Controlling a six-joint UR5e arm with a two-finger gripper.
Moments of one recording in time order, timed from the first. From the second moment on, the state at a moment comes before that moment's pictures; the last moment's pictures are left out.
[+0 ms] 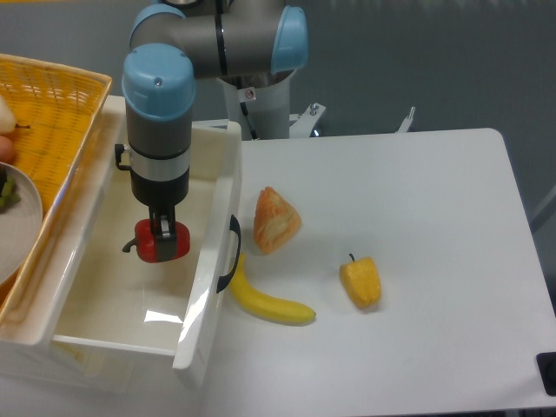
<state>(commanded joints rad) 2.14 -1.80 -1.57 -1.16 1.41 1.43</state>
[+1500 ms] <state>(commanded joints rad) 2.14 -1.79 -1.58 -1.15 1.40 1.47</state>
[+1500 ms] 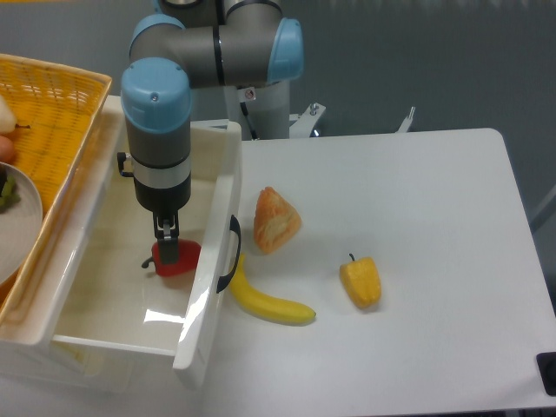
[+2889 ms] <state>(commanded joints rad) 2.32 -1.71 -1.46 -1.10 1.40 1.09</state>
